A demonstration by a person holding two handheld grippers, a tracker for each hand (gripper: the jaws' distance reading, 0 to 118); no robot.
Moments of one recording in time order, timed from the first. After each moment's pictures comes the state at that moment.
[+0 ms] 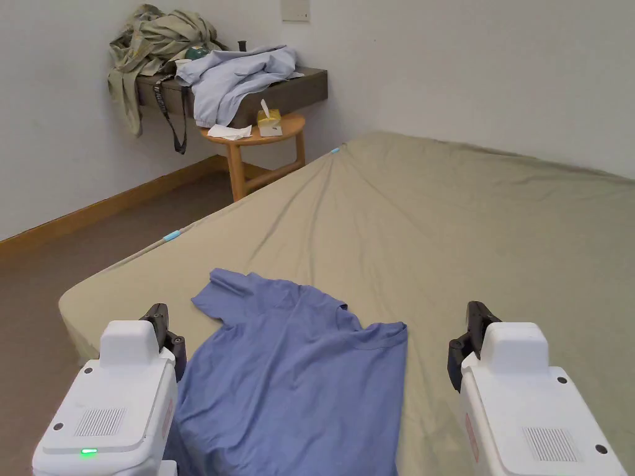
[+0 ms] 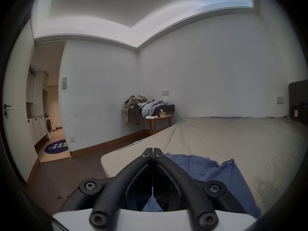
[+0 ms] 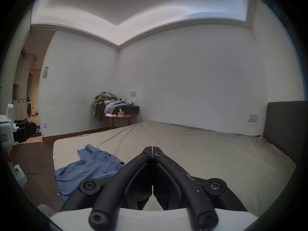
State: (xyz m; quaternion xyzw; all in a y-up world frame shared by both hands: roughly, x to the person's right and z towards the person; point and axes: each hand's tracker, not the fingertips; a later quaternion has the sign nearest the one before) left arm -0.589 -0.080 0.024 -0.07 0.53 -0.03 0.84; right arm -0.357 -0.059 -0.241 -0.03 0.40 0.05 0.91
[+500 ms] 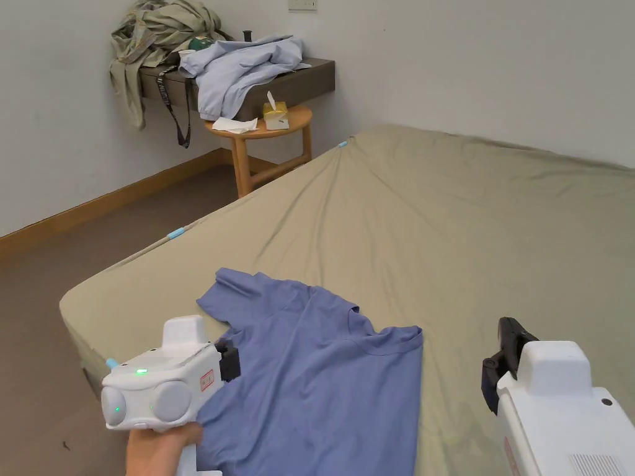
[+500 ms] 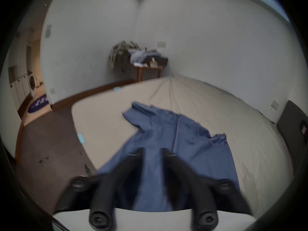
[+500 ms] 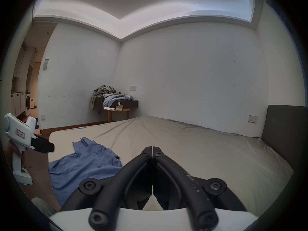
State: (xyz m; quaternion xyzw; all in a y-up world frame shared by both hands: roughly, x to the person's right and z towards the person) left arm -0.679 -0.125 -0.057 -0.25 0.43 0.21 0.84; right arm -0.358 -0.070 -0.263 -0.04 0.39 0.09 0.92
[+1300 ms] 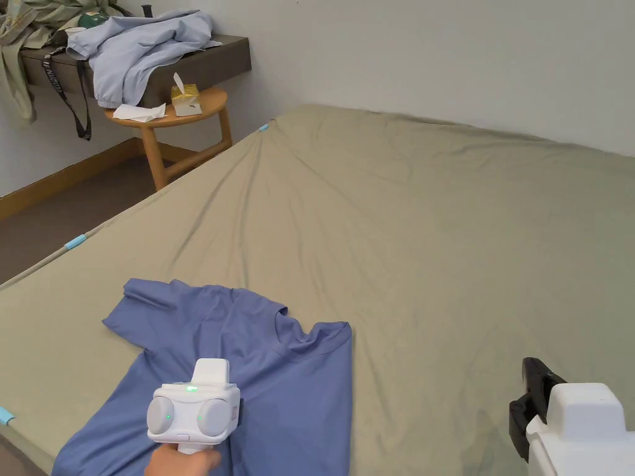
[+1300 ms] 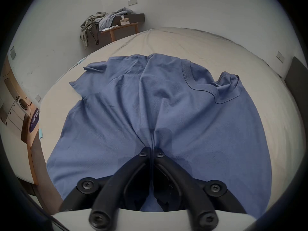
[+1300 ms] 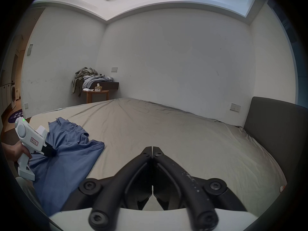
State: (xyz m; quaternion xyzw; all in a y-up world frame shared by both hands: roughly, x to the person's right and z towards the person) left arm -0.683 -0.233 -0.188 -0.43 0.38 0.15 0.81; right arm -0.301 -0.106 -0.321 -0.10 0.31 0.13 0.94
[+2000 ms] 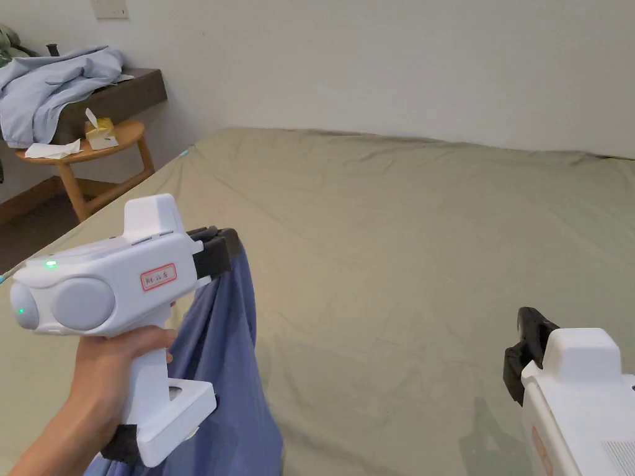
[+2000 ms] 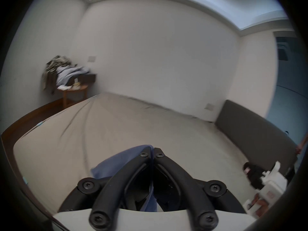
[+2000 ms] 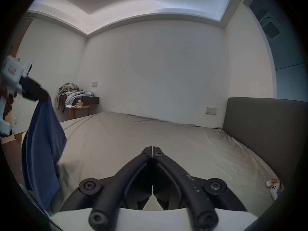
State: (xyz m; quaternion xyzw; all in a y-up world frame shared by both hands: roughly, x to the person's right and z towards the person) left arm -0.551 0.057 -0.198 -0.13 0.14 0.15 0.97; right arm -0.172 -0.052 -0.314 -0.06 0.23 0.08 0.97
